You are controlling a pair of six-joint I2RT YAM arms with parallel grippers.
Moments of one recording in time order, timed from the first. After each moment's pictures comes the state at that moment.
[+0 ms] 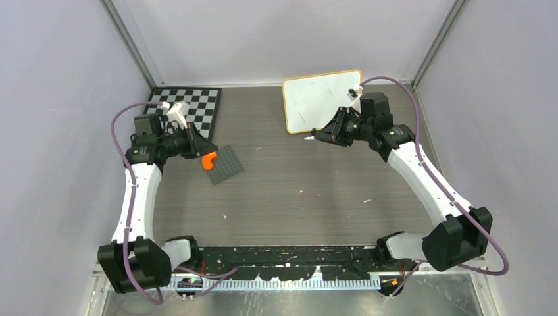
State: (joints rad) left arm 0.16 1.14 1.04 -0.59 0.83 -0.16; right arm 0.32 1.31 1.20 -0.51 -0.44 0.68
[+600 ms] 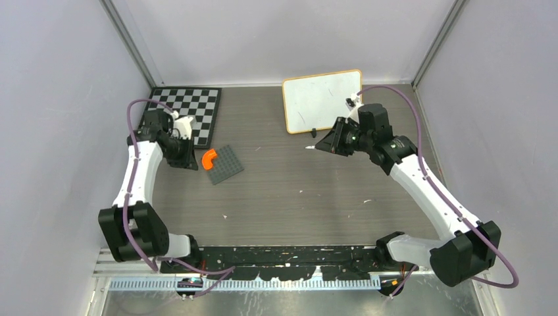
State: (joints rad) left arm 0.16 1.34 1.17 -0.99 0.39 0.25; right arm 0.40 1.19 1.11 -0.52 -0.34 0.63
